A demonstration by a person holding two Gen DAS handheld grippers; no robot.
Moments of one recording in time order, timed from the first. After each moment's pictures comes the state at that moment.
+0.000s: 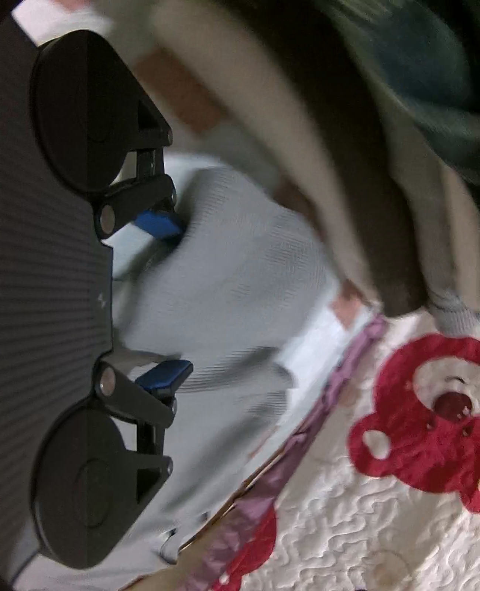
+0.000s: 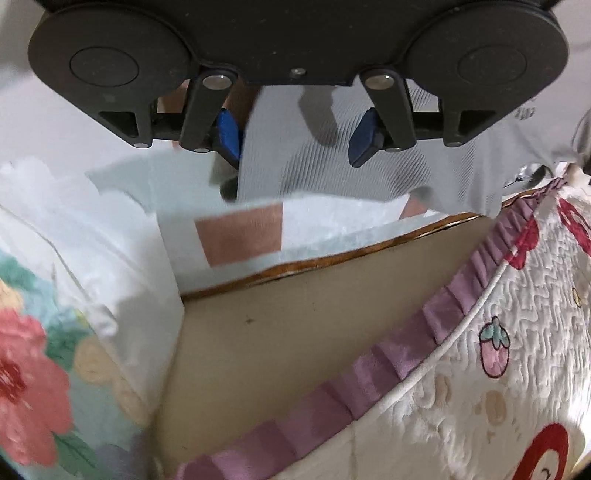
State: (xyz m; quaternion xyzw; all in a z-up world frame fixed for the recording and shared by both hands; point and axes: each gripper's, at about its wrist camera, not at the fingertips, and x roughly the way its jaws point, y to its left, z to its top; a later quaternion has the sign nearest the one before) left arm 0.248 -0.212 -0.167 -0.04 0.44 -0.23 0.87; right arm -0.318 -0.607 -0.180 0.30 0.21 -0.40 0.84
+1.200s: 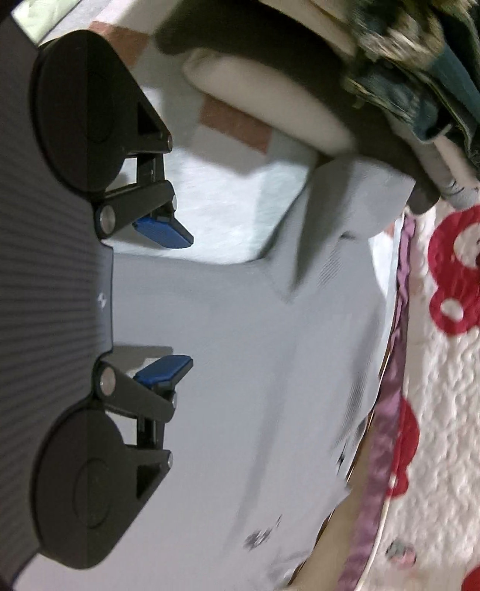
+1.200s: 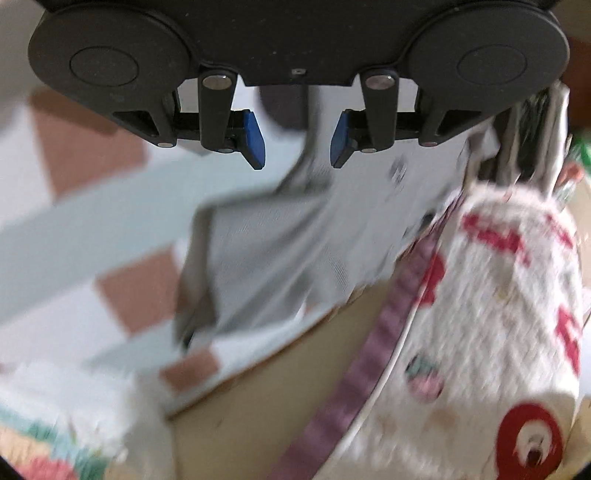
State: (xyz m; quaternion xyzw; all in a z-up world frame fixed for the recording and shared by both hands) left arm 0.137 -0.136 -0.131 0.11 0.44 -0.40 0.80; right arm -0.352 -0.483 -0.142 0.52 0.22 -0.26 0.78
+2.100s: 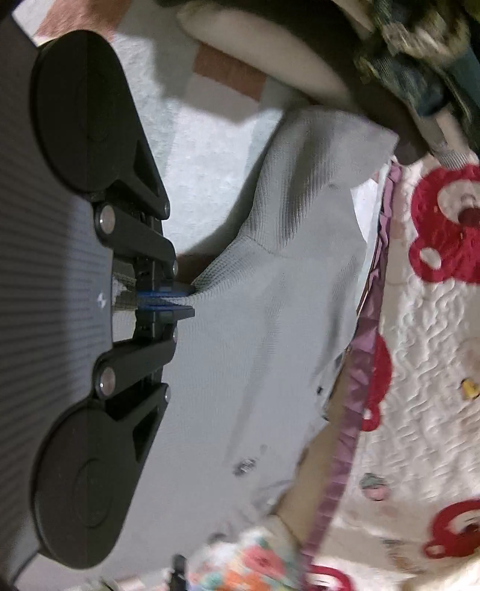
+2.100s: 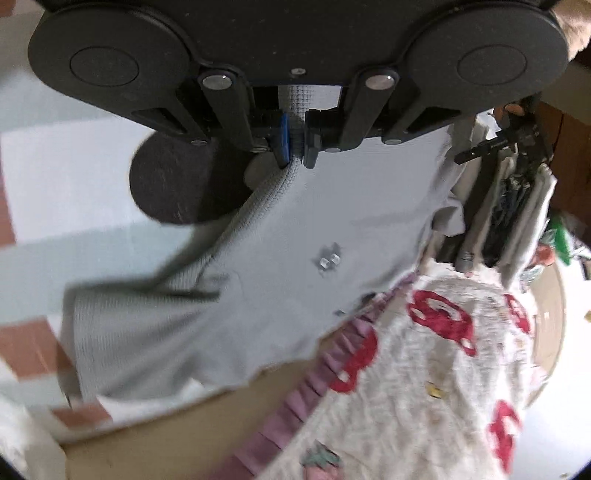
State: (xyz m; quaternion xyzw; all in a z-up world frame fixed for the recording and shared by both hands) left arm 0.162 -0.121 -0.139 0.03 0.42 -0.50 0.76; right arm -0.301 -0.419 -0.150 0.45 0.25 -0.18 0.84
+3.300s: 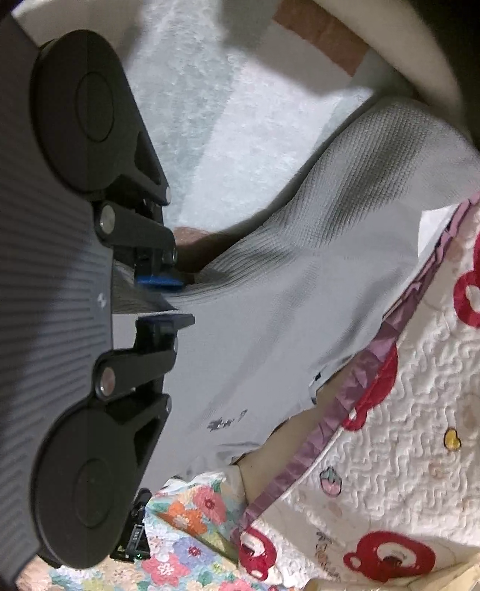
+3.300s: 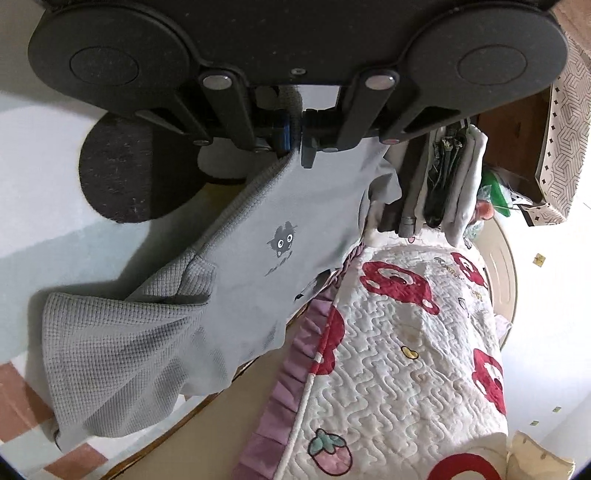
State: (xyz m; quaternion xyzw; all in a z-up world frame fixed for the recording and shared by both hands) left arm 0.198 -0.129 -0.173 -0.10 0.53 -0.52 0.67; right arm -0.295 -0.450 -0.182 0.55 0.17 -0.10 0.81
